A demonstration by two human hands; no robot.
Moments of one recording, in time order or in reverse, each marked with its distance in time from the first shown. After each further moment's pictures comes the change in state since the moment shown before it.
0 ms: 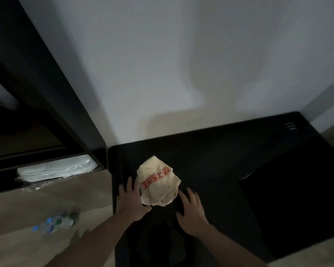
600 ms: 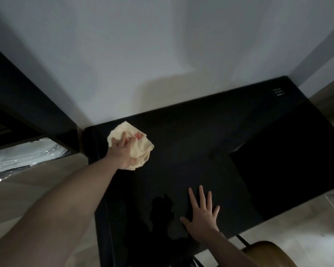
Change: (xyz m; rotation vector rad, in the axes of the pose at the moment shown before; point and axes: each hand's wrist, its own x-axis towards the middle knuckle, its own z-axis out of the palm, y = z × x) left_hand 0.090 0.056 -0.039 0.253 -0.195 0.096; right_hand -0.043 0.113 0.052 -0.064 0.015 0.166
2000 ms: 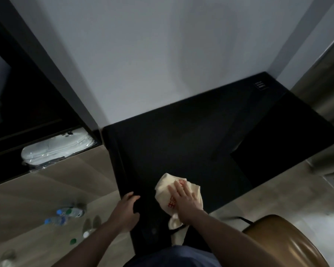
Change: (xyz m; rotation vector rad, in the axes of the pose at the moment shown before) left_hand -0.219 -0.063 0.171 -0.335 0.005 0.091; right_hand -0.072 -0.074 0.060 -0.086 -0.032 -0.233
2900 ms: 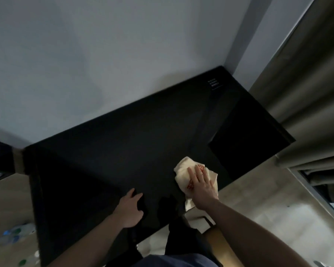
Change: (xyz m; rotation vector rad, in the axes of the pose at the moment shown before) left_hand 0.117 0.306 0.071 0.121 -0.245 -0.022; right_hand -0.011 0.343 -0.145 0.141 0.167 0.240
